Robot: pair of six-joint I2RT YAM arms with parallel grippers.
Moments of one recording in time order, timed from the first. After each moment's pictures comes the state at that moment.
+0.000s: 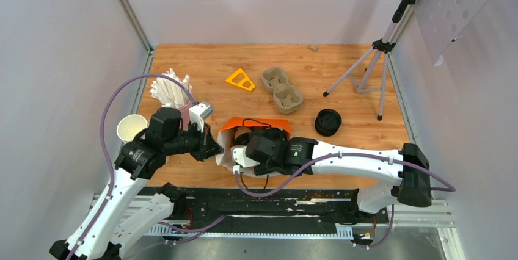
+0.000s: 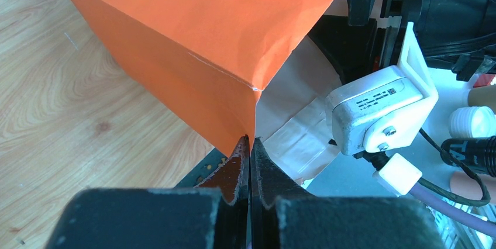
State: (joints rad) left arm -0.49 0.70 0.92 -0.88 0.49 -0.22; right arm 1.32 1.45 1.20 -0.76 0.49 -0.65
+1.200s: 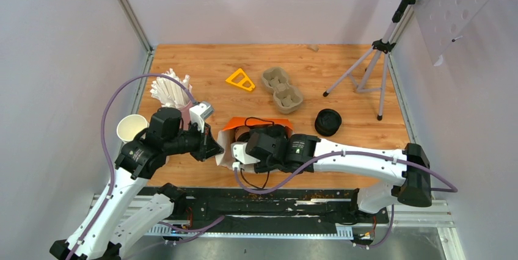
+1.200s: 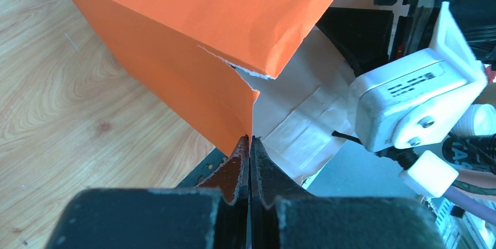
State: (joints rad) left arm -0.49 0.70 0.92 -0.89 0.50 -0.21; right arm 1.31 1.45 1.25 -0.83 0.50 -0.62
